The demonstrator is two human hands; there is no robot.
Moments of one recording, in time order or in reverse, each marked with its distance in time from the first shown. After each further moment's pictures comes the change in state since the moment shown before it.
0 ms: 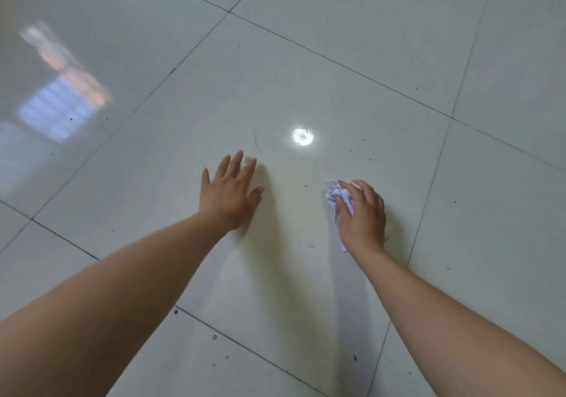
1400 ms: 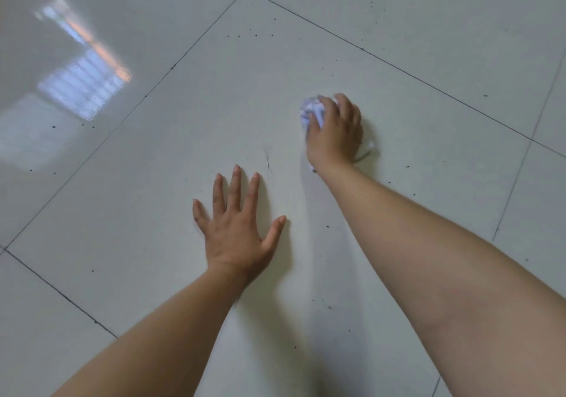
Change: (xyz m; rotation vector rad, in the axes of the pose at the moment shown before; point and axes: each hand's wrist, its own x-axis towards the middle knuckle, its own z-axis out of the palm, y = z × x) left_hand 0.015 0.013 0.029 -0.058 0.140 -0.239; right_hand 0.184 -0.104 0.082 -0.009 0.081 -0.177
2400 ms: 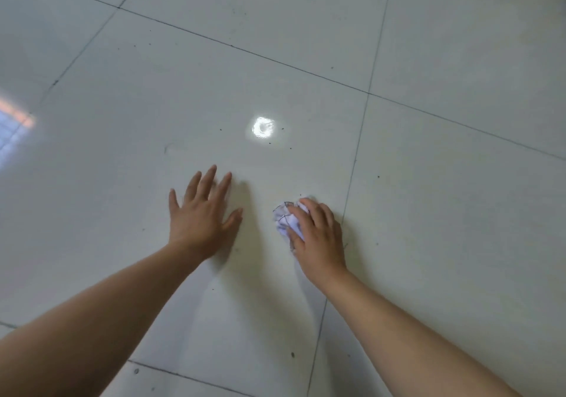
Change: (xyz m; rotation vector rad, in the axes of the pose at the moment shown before) left_hand -0.044 0.070 -0.003 0.042 -0.107 0.366; right_hand -0.239 0.146 -0.111 -0.182 -0.006 -0.113
